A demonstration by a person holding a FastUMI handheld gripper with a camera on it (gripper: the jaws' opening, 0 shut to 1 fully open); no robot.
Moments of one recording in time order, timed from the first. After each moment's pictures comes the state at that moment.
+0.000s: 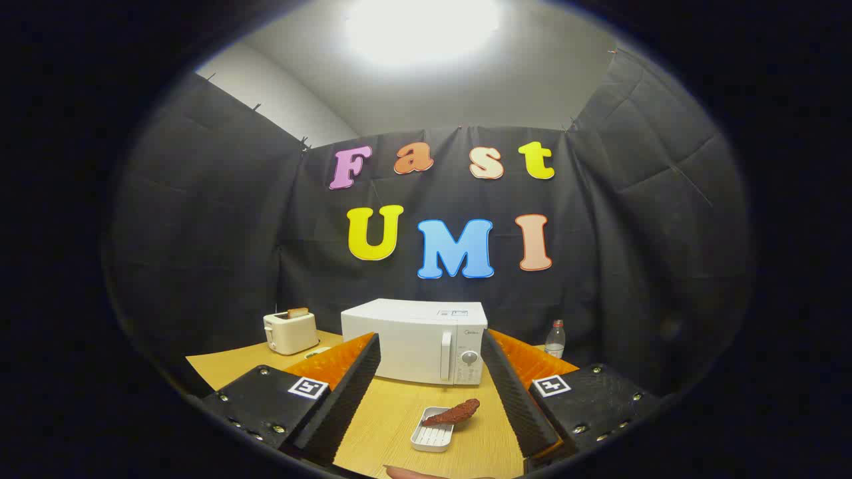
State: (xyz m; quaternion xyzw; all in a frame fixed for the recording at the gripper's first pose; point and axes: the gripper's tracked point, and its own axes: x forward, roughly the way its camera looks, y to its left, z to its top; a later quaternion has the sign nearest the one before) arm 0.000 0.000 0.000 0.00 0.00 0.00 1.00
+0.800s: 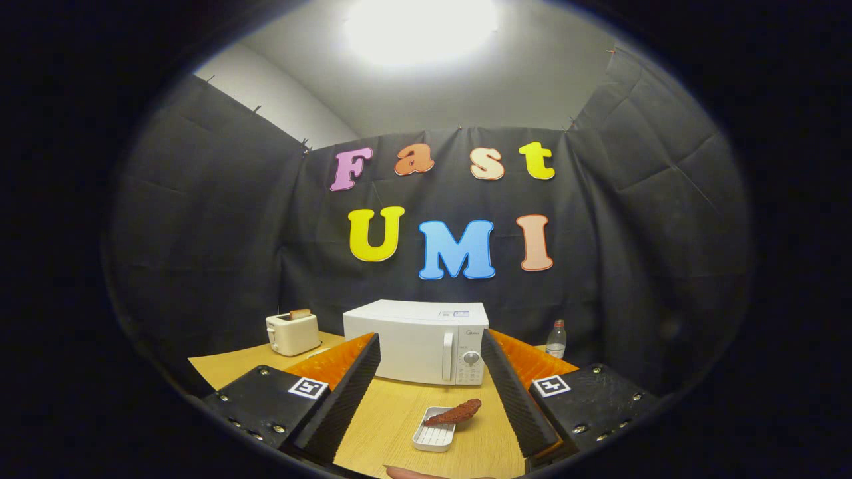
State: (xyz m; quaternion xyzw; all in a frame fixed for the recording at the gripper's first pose) arm -0.003 0.001 0.003 0.00 0.00 0.00 1.00
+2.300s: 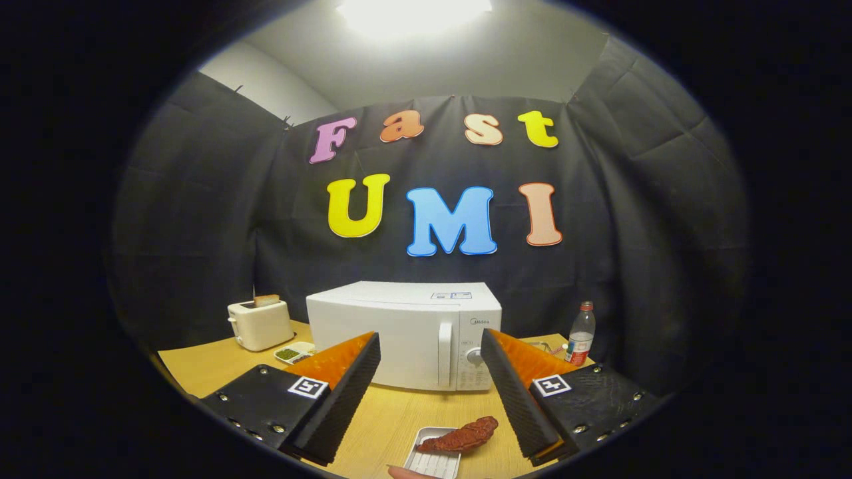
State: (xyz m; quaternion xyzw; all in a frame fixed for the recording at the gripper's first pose) arm 0.150 -0.011 -0.078 0.00 0.03 -0.02 1.00
